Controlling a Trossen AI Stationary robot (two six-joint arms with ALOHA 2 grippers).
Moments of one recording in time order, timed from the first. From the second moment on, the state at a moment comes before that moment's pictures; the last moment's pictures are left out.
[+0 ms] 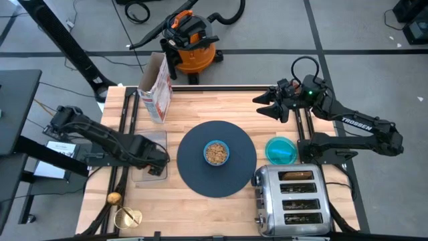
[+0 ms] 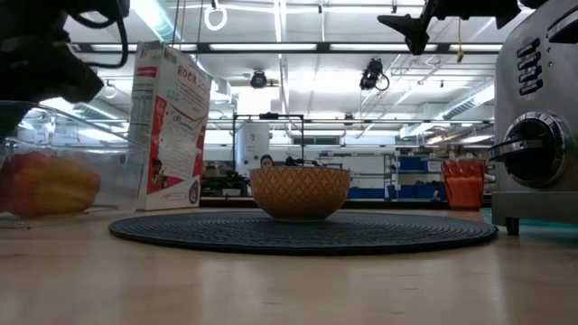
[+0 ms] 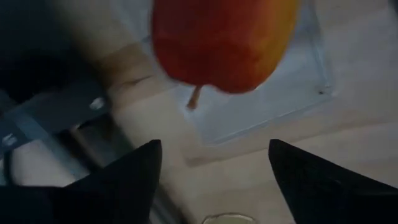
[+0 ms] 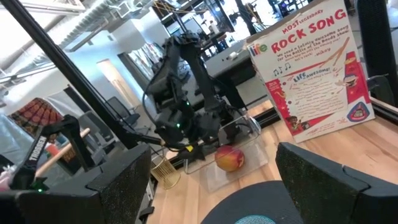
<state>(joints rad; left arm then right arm) -0.34 1.24 0.80 -1.15 0.16 -1.50 -0.51 0.83 0.77 0.06 -0.60 0.52</state>
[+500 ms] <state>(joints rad) -0.27 1.24 0.69 -1.07 0.10 -1.27 -0.51 0.83 0.77 0.07 -0.59 0.52</state>
